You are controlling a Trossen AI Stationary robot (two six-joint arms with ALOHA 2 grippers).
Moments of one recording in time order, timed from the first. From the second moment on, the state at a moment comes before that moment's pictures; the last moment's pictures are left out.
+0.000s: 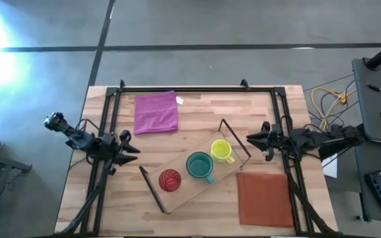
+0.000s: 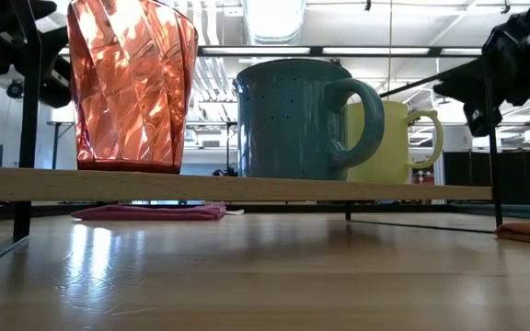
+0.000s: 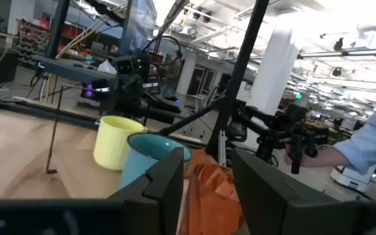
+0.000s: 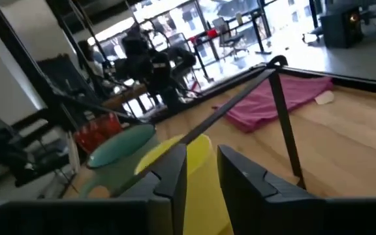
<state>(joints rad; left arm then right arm) -0.54 0.04 0.01 0.17 -0.36 -0.26 0.17 0.05 0.03 0.01 0.29 0.41</state>
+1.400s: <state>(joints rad) -0.54 0.04 0.00 0.18 -0.37 -0.26 0.17 0.11 0.03 0.00 0.29 0.73</state>
